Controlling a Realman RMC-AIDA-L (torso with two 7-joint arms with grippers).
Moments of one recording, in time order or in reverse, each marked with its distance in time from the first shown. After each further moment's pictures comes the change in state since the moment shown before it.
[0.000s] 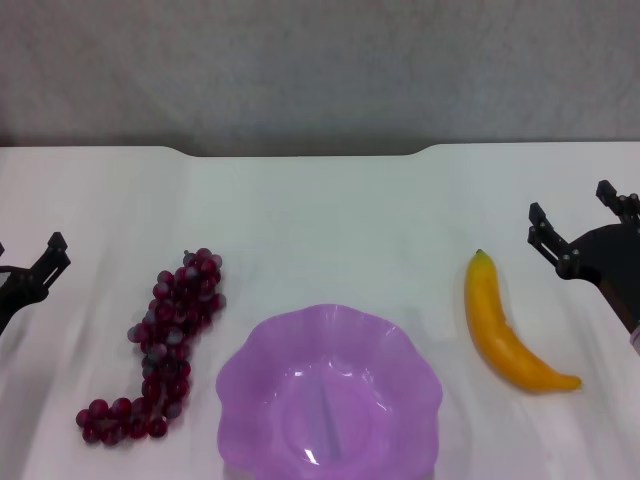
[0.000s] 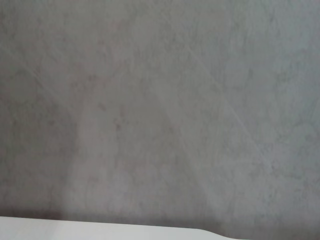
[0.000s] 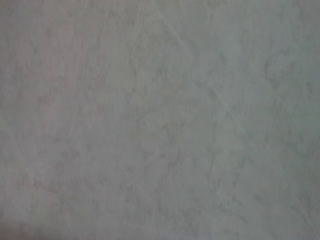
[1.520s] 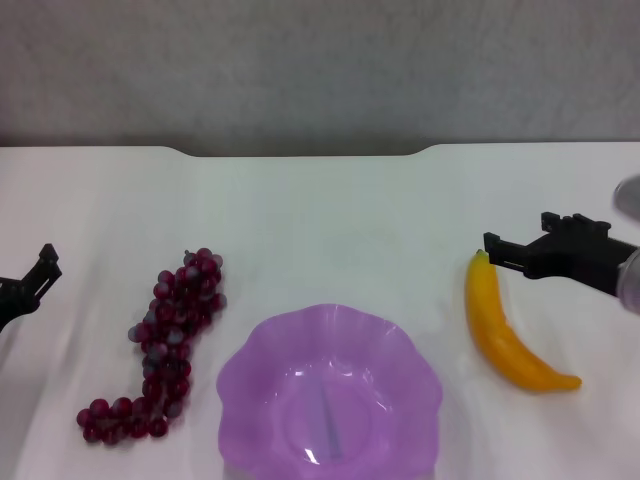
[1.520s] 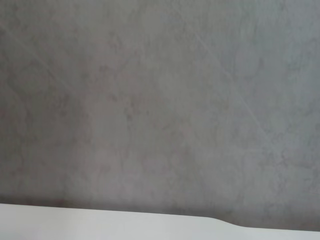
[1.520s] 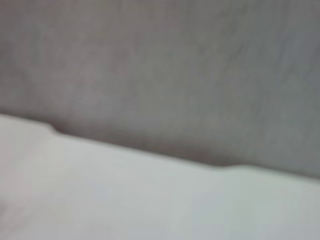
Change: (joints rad) left arm 0.017 0.003 0.000 0.000 0.000 0.013 0.005; right arm -0.240 -0.011 0.869 0.932 -0.042 1.516 -0.606
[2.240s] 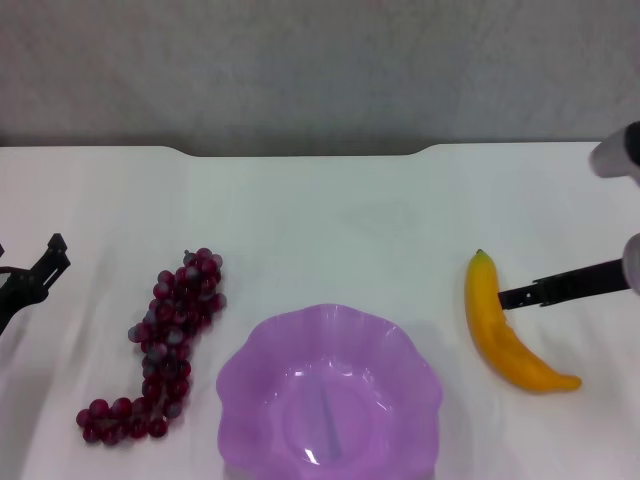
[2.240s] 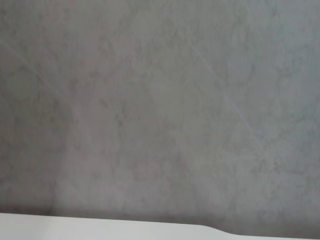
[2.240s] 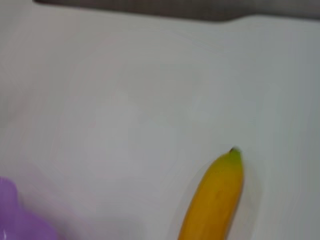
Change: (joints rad) left arm -0.020 -0.002 0.000 0.000 0.000 0.000 -0.002; right arm 0.370 0.001 0.359 -0.280 -0.332 0.592 0.230
